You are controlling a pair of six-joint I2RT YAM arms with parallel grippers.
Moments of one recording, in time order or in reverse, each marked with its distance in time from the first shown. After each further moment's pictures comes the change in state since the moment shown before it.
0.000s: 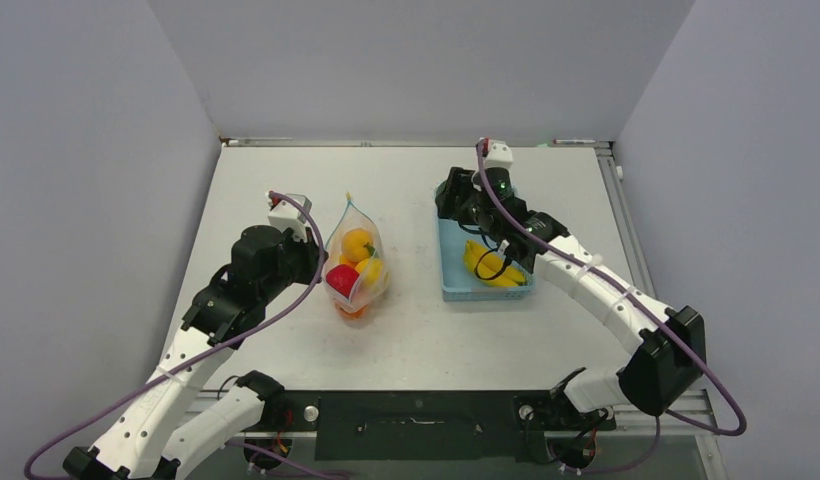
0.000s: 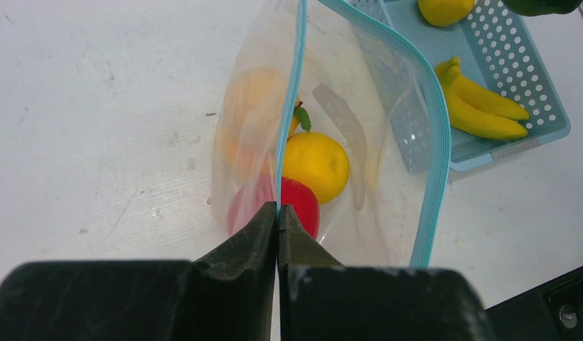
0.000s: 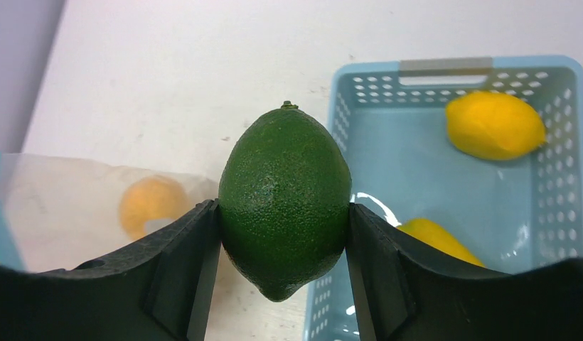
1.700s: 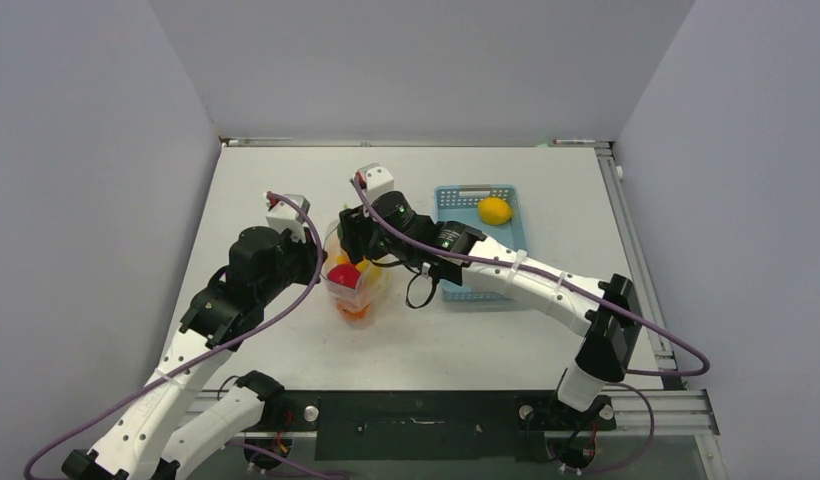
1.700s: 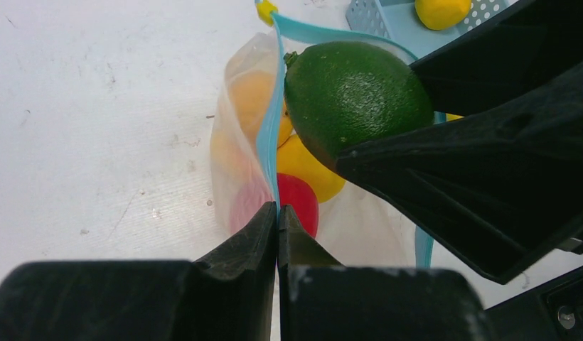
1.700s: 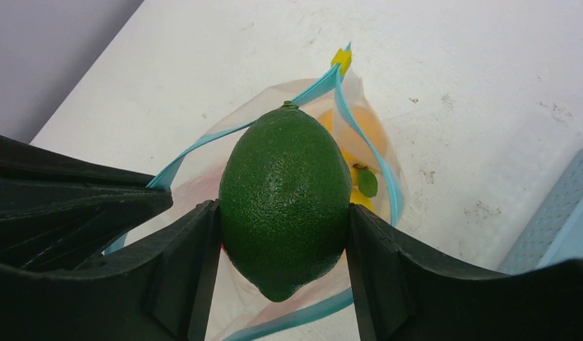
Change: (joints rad) left arm 0.000 -0.013 0.000 0.000 0.000 0.000; right arm 0.420 0.260 0.342 -0.080 -0.063 -0.150
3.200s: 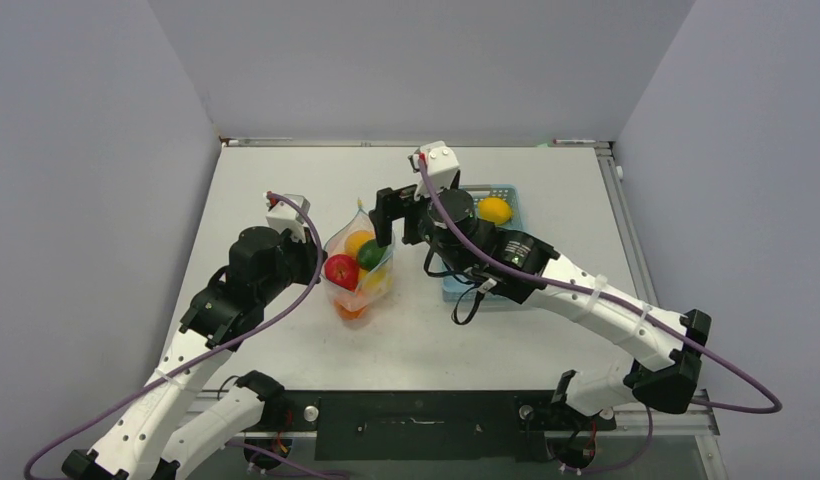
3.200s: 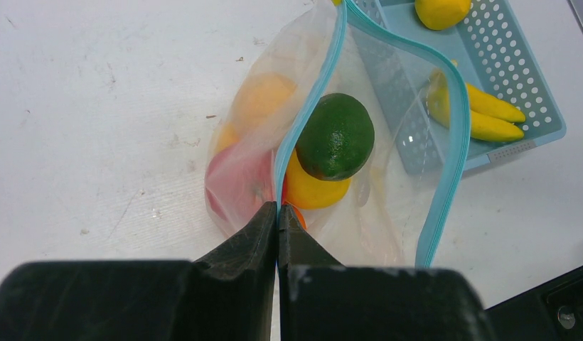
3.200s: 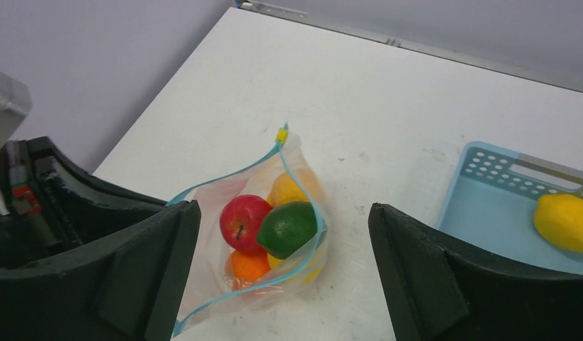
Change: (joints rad) left arm 0.000 0.000 0.000 0.000 0.000 0.000; right arm 0.031 -0.269 -0.050 0.008 0.237 -0.030
